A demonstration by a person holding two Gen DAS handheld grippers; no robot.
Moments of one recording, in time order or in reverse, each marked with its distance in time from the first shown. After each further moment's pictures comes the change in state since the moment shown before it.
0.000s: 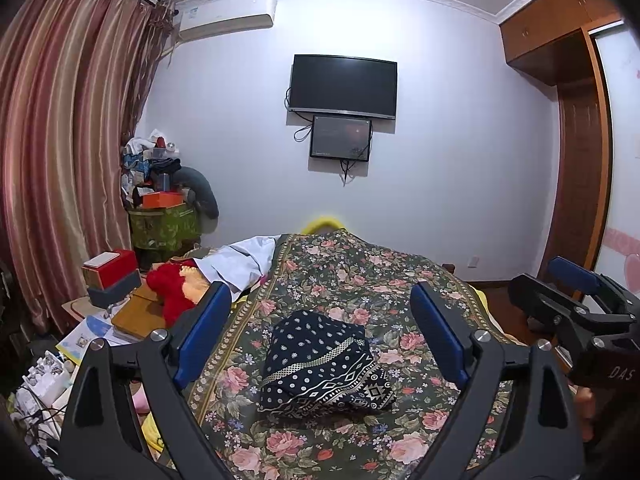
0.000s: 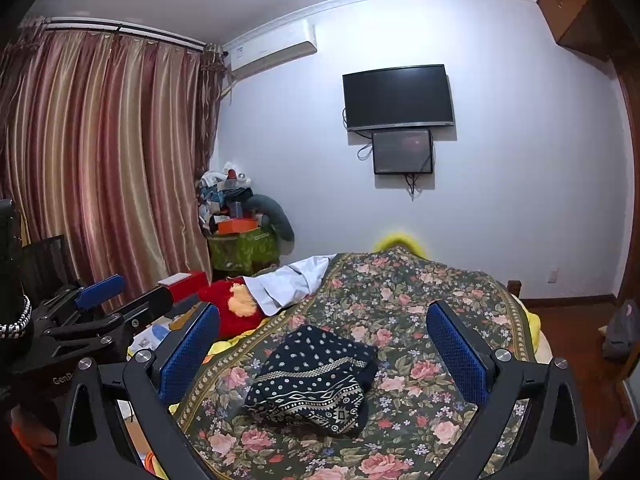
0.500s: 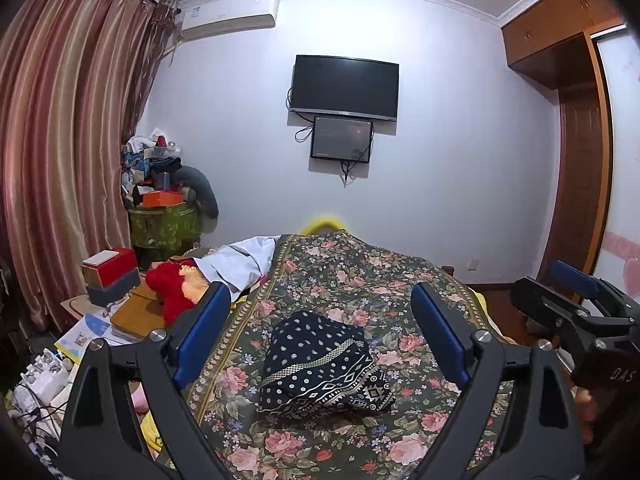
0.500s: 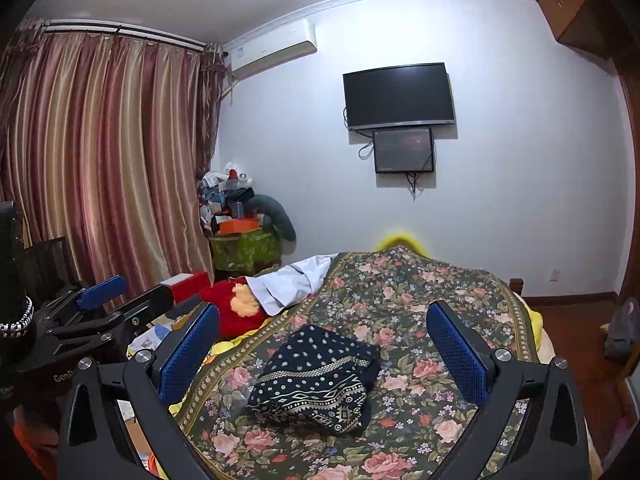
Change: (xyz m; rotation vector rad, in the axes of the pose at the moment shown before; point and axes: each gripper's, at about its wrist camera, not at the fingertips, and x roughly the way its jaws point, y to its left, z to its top) left arm 0.000 -0.006 -0.001 -0.009 -0.004 0.009; right arm -0.001 -0.002 0.003 0.004 0.000 0.013
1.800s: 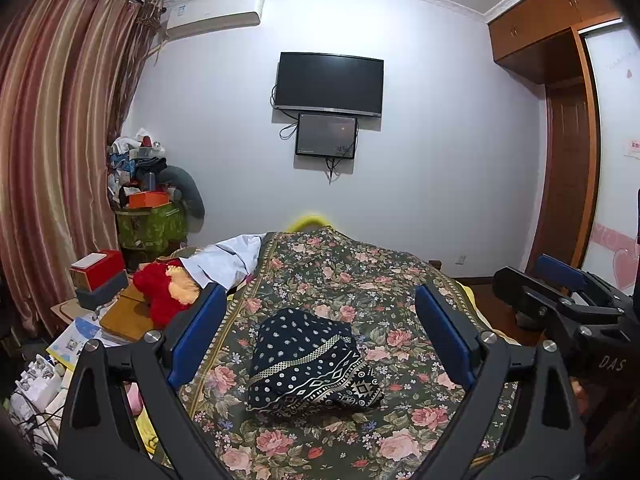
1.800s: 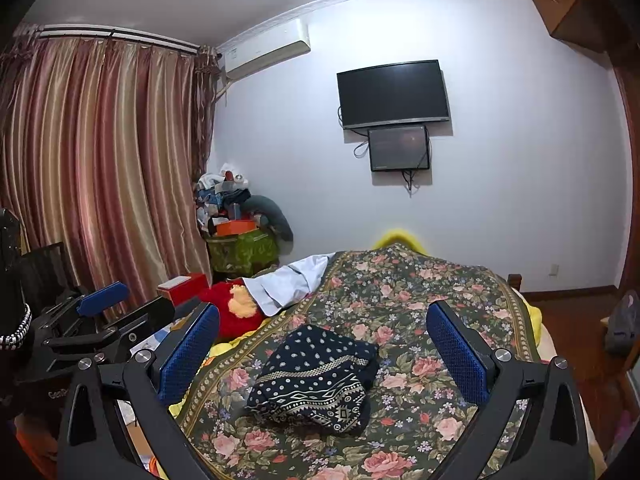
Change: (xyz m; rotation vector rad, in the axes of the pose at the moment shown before) left arm -0.003 -0.018 0.000 0.013 0.011 -0.037; right arm 0.001 -0.002 -0.001 0.012 0.003 -0.008
